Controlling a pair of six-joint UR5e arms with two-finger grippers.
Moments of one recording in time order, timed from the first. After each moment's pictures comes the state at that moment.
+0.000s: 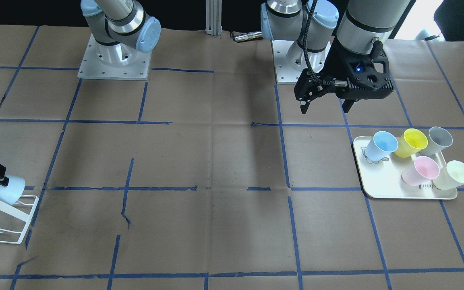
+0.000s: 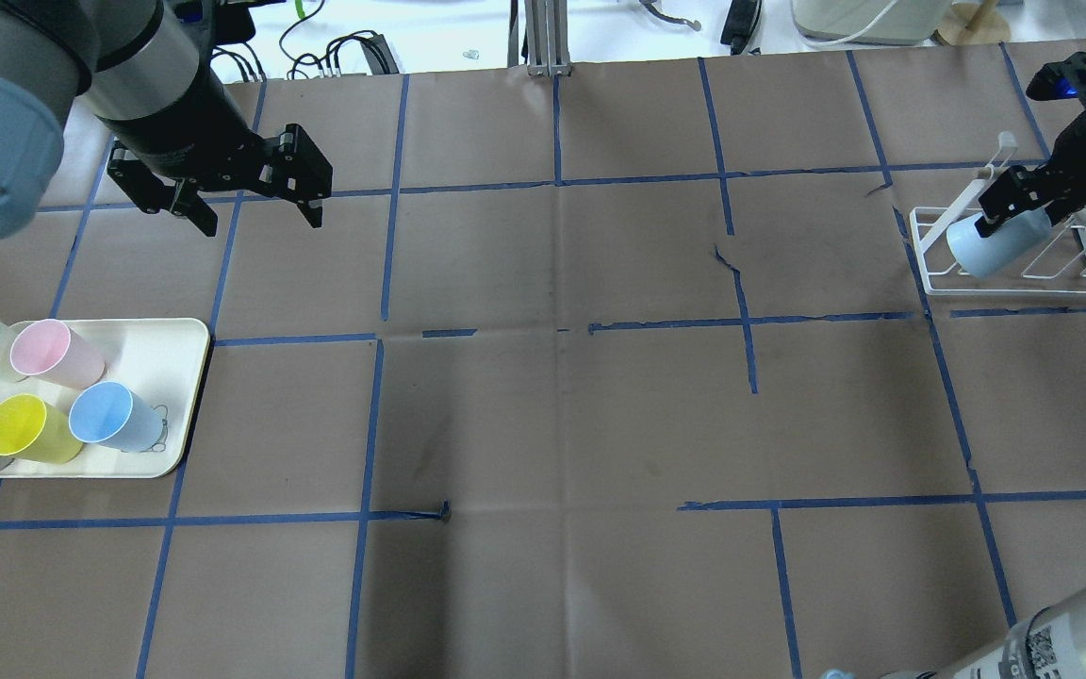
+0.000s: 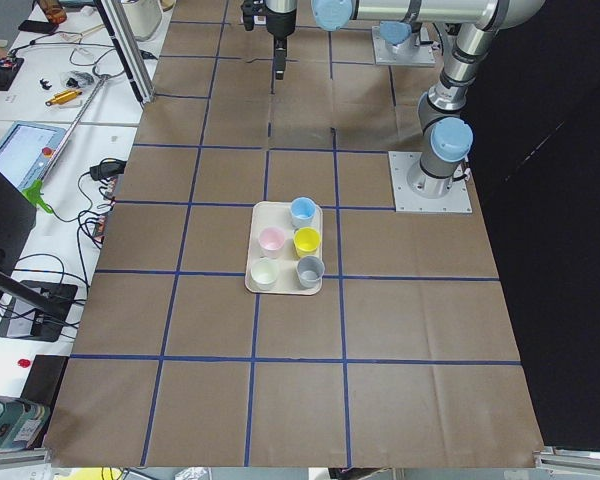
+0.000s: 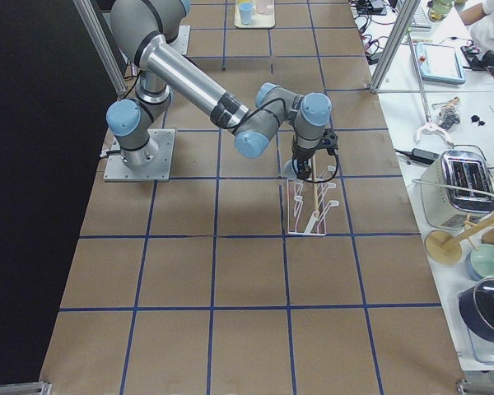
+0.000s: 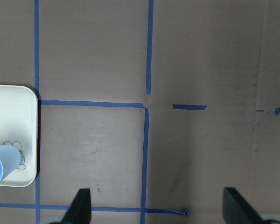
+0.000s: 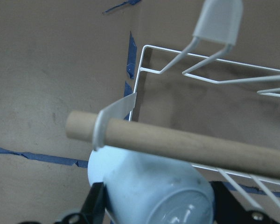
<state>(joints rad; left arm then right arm) -1.57 -1.57 -1.58 -1.51 1.57 -0.04 1.06 -1.21 1.61 -1.95 -1.49 -0.63</state>
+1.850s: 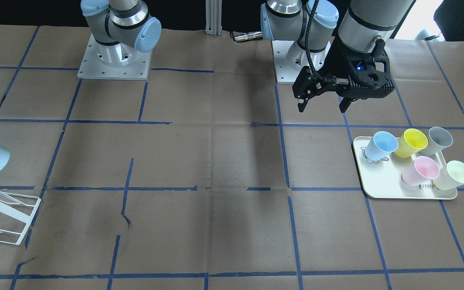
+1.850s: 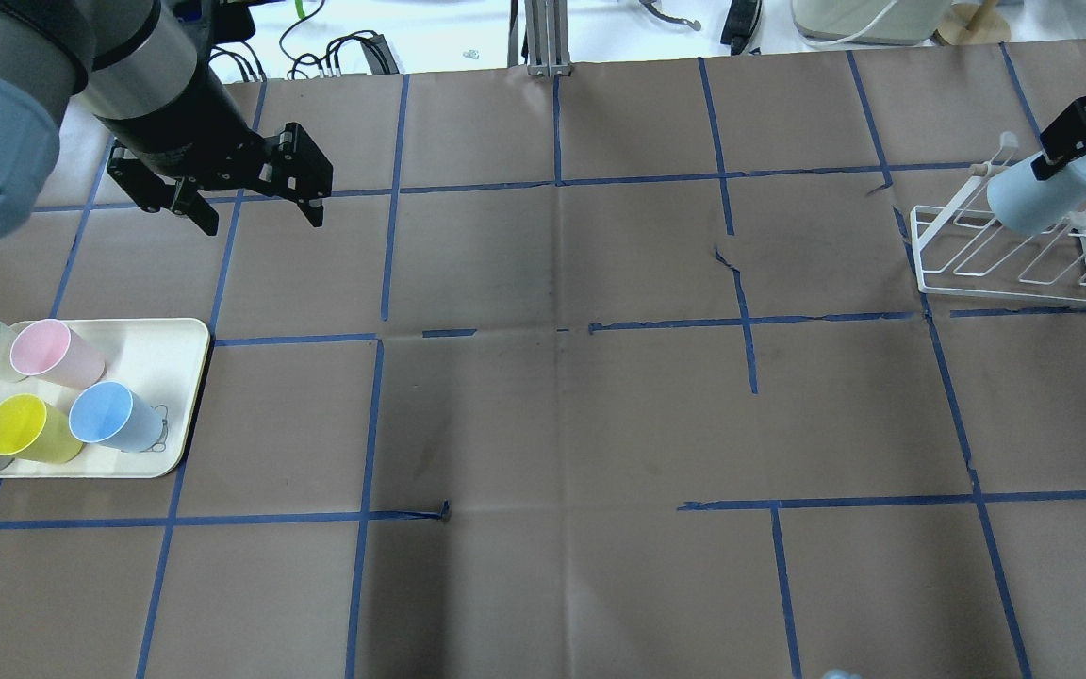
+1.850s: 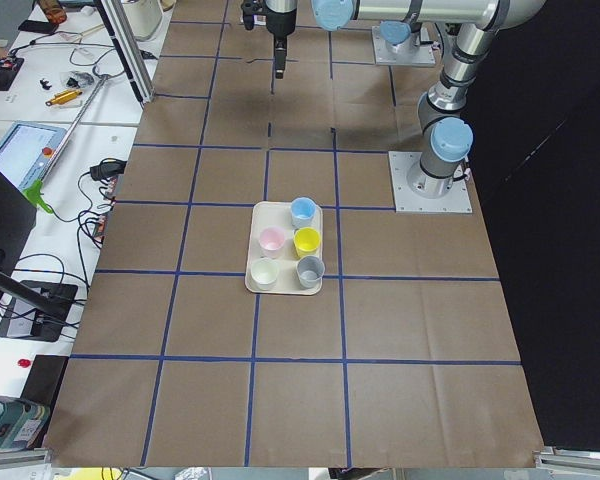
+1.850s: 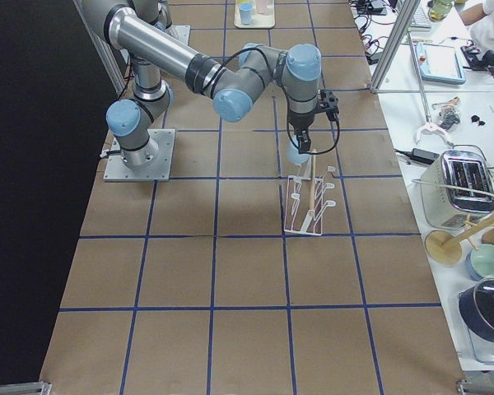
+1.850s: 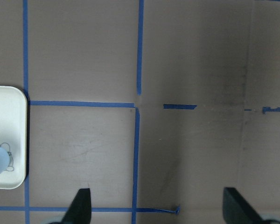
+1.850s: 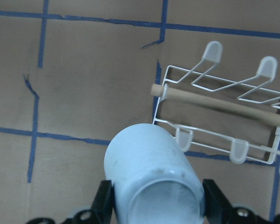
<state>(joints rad) -1.55 -1.56 -1.58 -1.52 1.50 -0.03 1.06 -1.47 1.58 -1.73 -1.39 -0.62</state>
